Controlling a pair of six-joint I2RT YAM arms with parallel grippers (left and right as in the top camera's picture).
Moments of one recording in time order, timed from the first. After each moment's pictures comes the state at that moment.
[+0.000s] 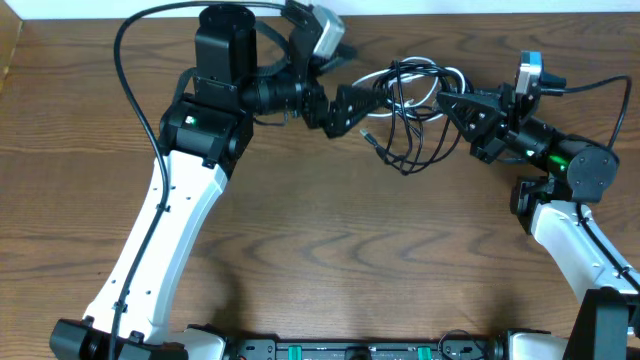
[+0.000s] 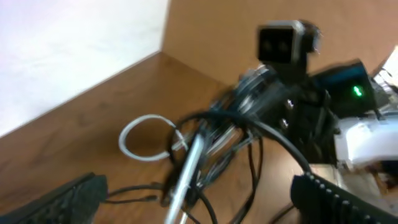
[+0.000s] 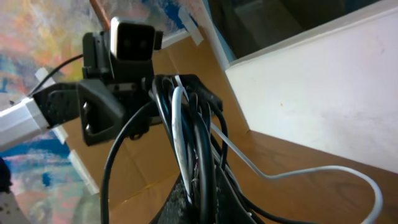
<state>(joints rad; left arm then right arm) -0.30 1.51 1.50 -0.38 0.97 0.00 -0.03 1.46 0.73 1.38 -1.13 1.06</state>
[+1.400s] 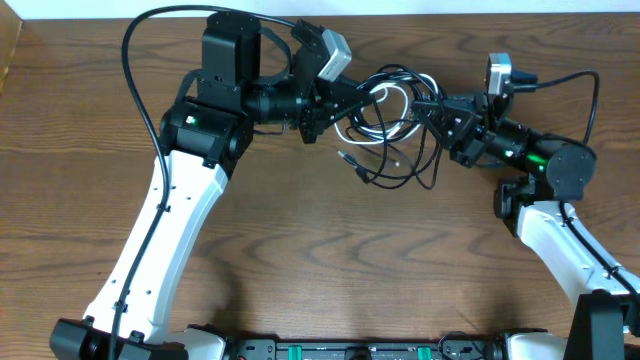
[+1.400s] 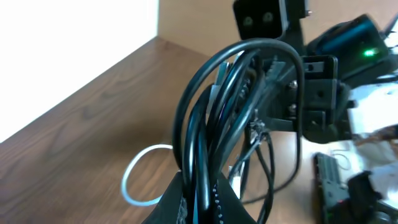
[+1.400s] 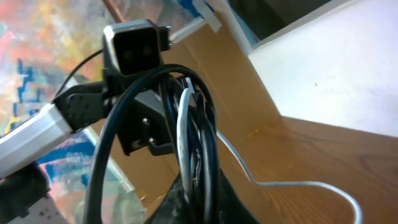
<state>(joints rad) -0.30 1.51 1.50 -0.51 0.96 0.21 0.08 1.46 0.73 1.31 -1.09 1.12</state>
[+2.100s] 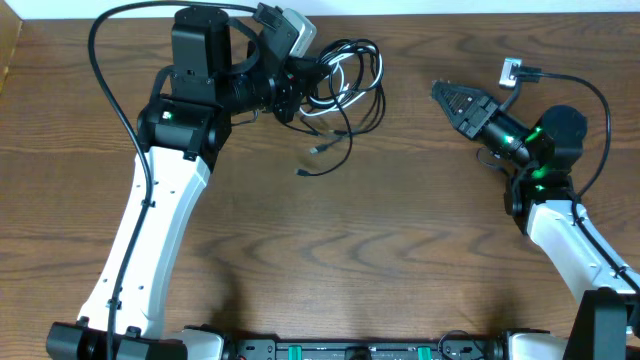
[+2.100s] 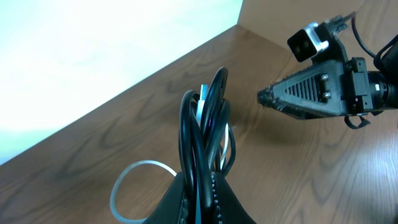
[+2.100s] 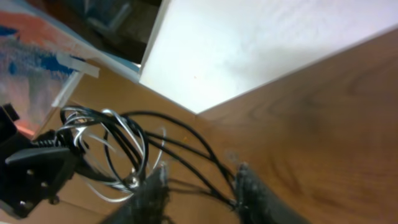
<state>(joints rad) -0.21 1.51 1.50 -0.52 0.74 0.21 0.00 1.46 0.73 0.73 -0.81 1.01</state>
